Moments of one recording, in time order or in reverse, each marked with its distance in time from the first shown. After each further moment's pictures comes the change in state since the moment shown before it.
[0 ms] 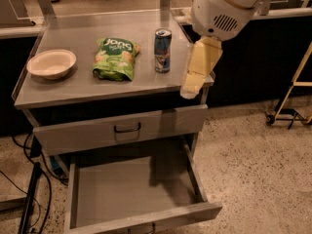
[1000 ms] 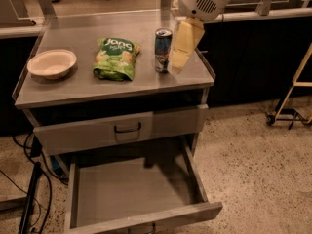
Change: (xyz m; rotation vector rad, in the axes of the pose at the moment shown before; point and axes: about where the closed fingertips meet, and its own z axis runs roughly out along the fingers) arm -0.023 -0.063 0.021 0.034 -0.052 -0.016
